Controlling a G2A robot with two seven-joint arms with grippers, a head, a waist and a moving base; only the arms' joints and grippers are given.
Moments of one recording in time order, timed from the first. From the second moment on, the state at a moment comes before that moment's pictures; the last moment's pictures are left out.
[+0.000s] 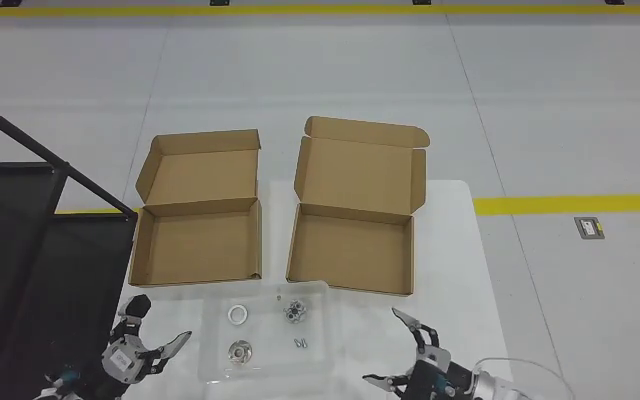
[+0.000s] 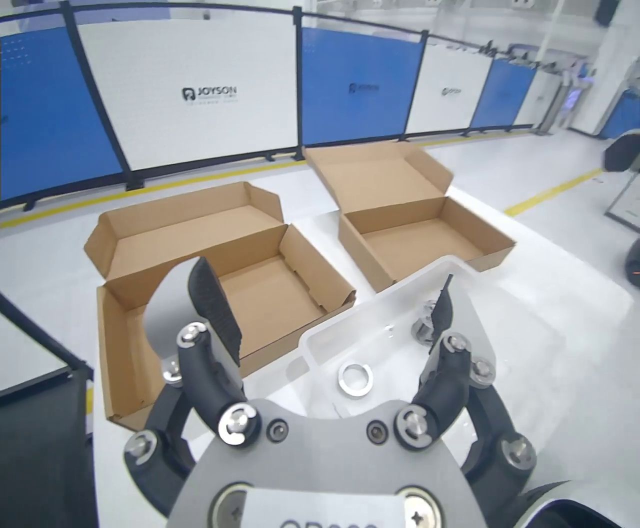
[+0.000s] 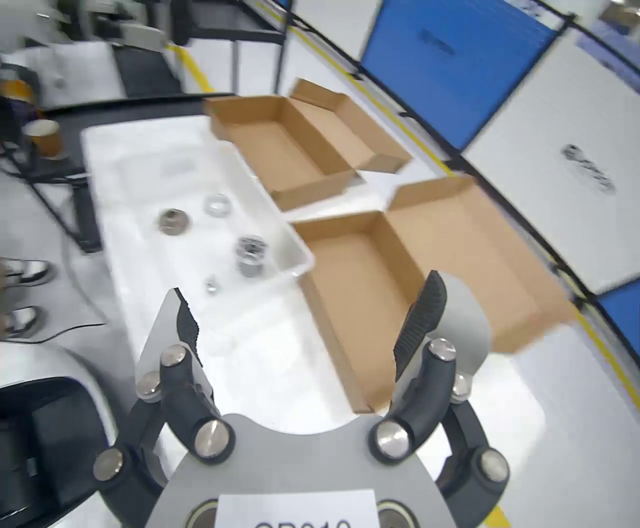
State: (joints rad) left arm 1.80 -1.10 -1.90 -1.79 1.26 -0.74 0.51; right arm -1.65 -1.11 1.45 -2.19 -1.60 -0.77 -0.02
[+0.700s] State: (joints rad) left arm 1.83 -1.10 -1.90 -1.81 1.32 -0.75 0.51; right arm -1.42 -1.12 1.22 -2.15 -1.75 -0.87 0.21
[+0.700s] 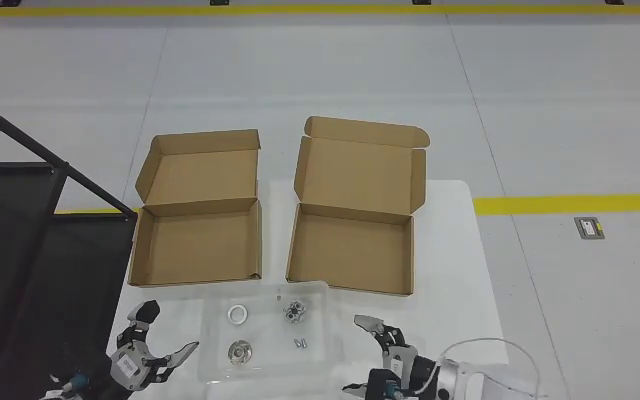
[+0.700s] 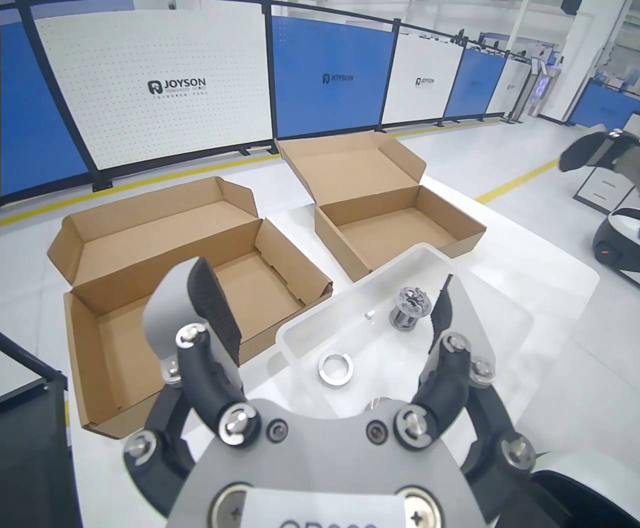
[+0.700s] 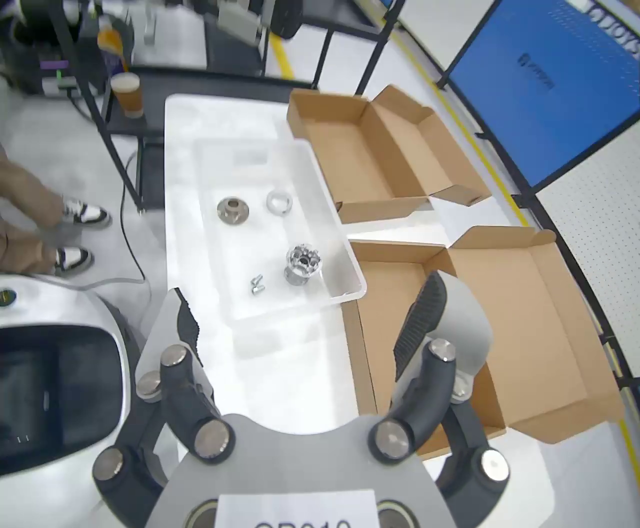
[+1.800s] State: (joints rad) left arm 1.83 -1.09 -1.92 -1.78 1.33 -0.78 0.53; right arm -0.62 -1.42 0.45 -1.52 -1.48 -0.71 0.91
